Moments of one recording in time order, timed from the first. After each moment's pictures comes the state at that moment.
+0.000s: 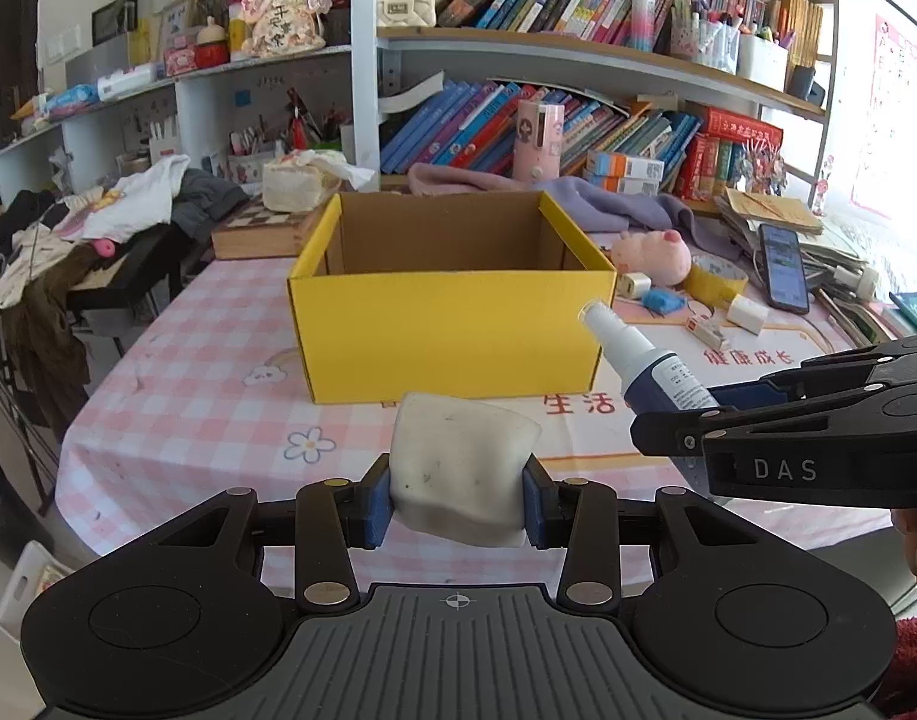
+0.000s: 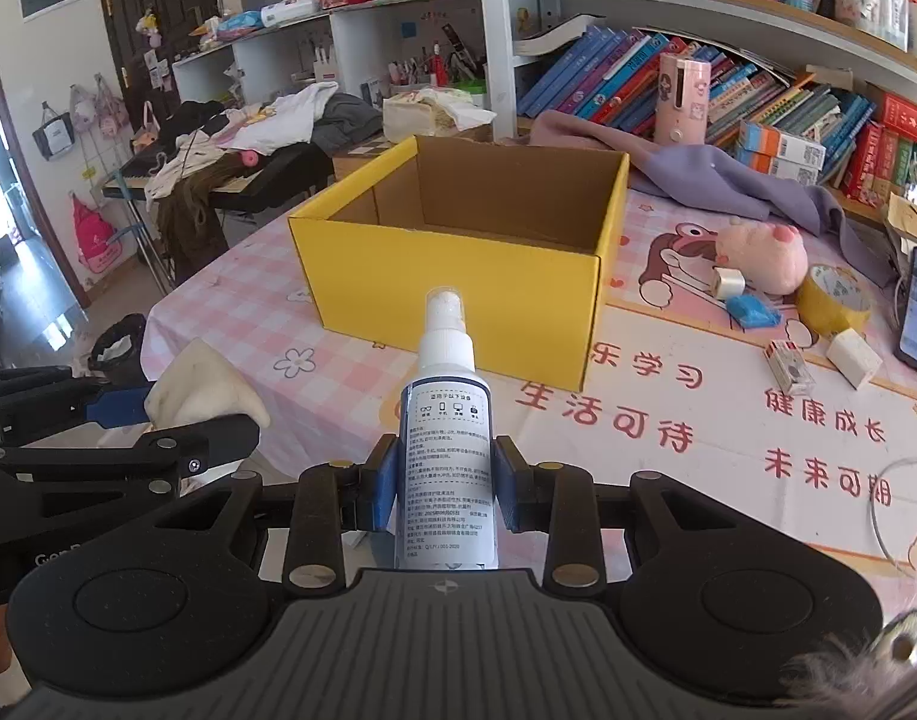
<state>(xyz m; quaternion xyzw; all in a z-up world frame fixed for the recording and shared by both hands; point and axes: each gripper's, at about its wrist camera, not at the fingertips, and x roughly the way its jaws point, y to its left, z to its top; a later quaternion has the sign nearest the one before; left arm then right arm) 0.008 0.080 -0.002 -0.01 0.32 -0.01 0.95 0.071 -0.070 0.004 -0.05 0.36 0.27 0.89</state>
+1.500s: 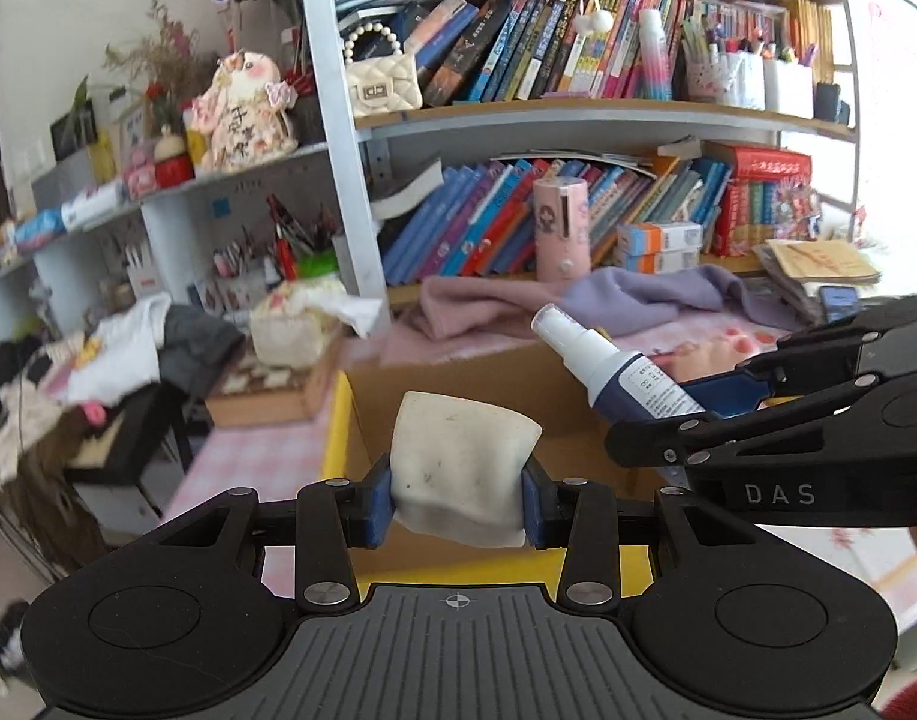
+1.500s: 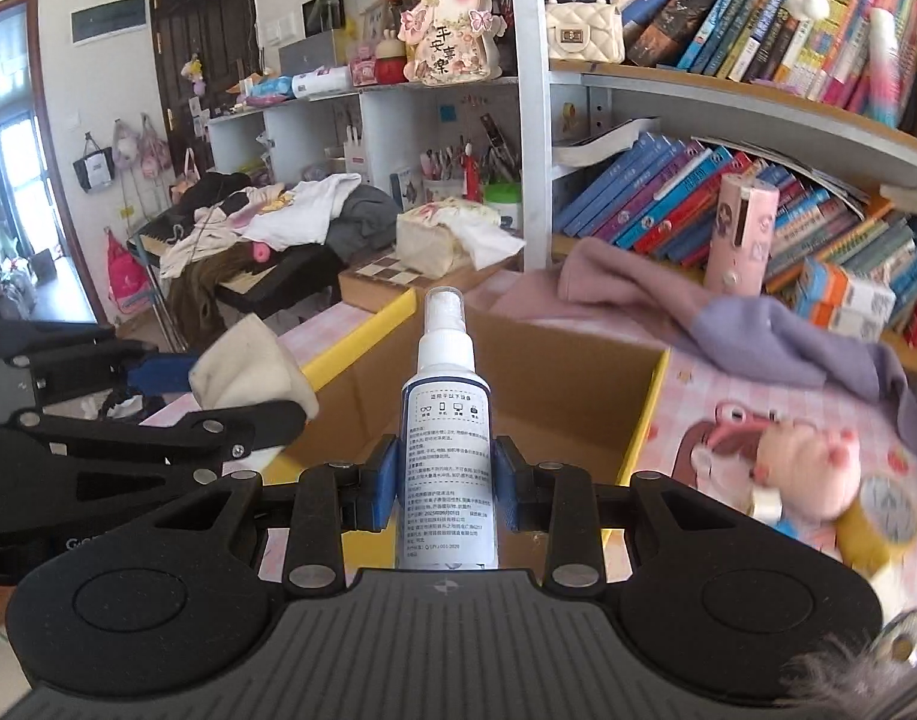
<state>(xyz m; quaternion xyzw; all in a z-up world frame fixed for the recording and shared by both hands) 0.165 0.090 0.050 0.08 0.27 0.00 0.96 0.222 -0.039 0.053 -0.06 0.29 0.33 0.90</state>
